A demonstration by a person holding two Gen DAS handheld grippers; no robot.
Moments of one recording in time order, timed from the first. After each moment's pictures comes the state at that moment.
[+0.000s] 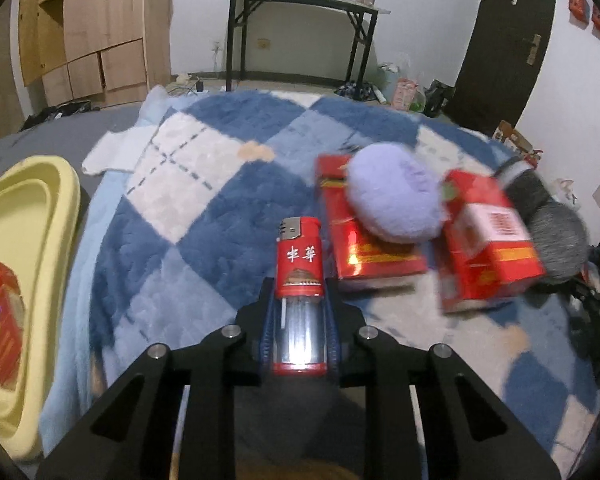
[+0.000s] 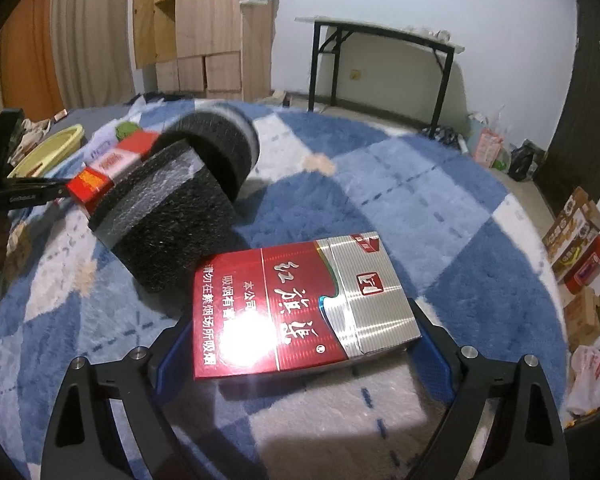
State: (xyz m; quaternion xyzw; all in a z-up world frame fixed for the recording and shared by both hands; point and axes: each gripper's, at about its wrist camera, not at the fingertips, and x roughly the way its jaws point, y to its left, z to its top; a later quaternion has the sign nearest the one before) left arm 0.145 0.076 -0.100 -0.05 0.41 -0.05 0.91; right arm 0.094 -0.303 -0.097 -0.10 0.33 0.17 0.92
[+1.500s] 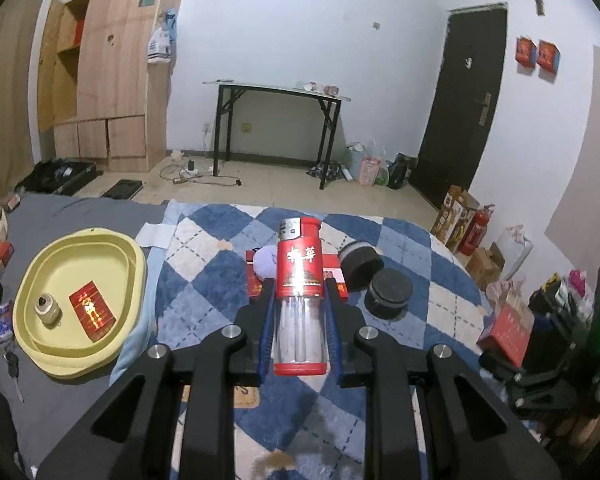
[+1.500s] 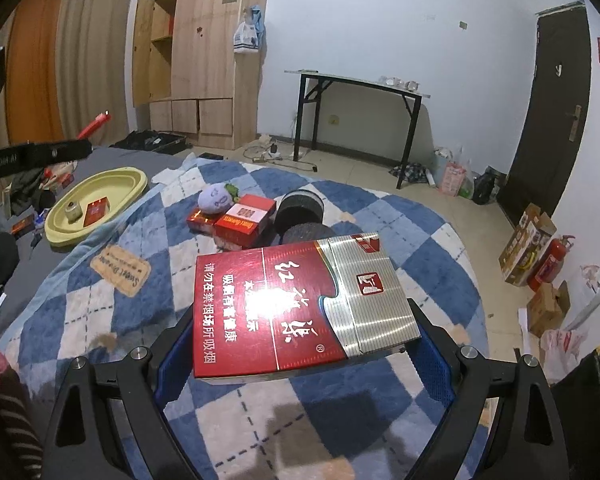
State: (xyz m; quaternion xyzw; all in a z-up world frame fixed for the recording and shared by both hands) left arm -0.018 0.040 0.055 -0.08 0.28 -0.07 0.96; right arm -0.107 -0.260 0.011 -0.09 0.28 0.13 0.95
